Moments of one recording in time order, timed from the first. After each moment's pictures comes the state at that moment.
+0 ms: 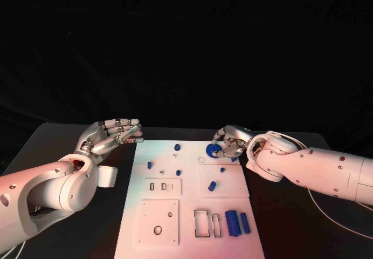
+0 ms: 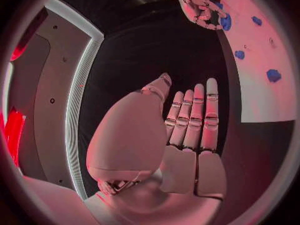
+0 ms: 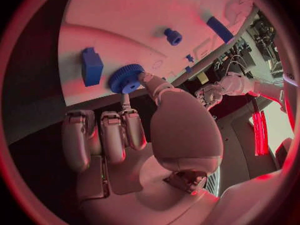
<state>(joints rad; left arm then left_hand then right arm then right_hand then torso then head) 1.33 -0.98 -0.10 1.68 0.00 -0.45 0.51 1.55 -0.16 0.29 0.19 0.05 0.85 0.22 0.25 0.16 0.99 0.18 0.08 0.07 0.95 0.13 0.32 0.25 0.17 0.92 0.22 0.45 0.20 1.33 -0.82 -0.12 1.41 -1.29 -0.36 -0.14 1.25 -0.22 0.39 0.05 0.29 0.80 0.17 0.33 0.48 1.45 0.08 1.46 1.31 1.47 0.01 1.55 1.31 0.04 1.47 0.11 1.50 1.31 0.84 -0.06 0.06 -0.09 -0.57</state>
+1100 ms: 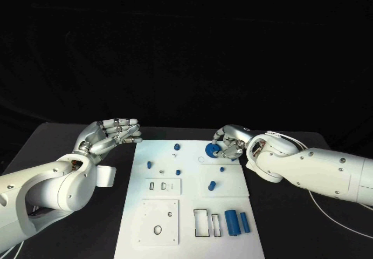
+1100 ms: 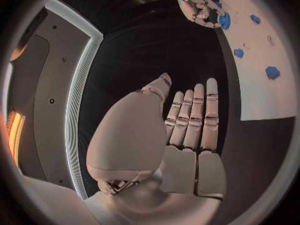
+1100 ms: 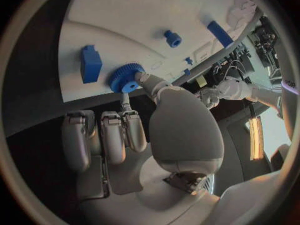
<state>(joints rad) 1.33 -0.98 -0.10 1.68 0.00 -0.44 0.51 1.55 -0.16 0.29 0.19 0.05 0.85 0.22 0.25 0.17 0.99 0.18 0.08 0.07 0.95 0.13 0.32 0.25 0.17 0.92 0.22 0.45 0.20 1.33 -0.83 -0.12 1.43 -1.35 -0.39 -0.14 1.27 -0.19 0.51 0.05 0.22 0.86 0.16 0.36 0.48 1.47 0.07 1.48 1.31 1.47 0.00 1.55 1.31 0.04 1.47 0.11 1.51 1.31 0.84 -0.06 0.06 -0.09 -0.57</state>
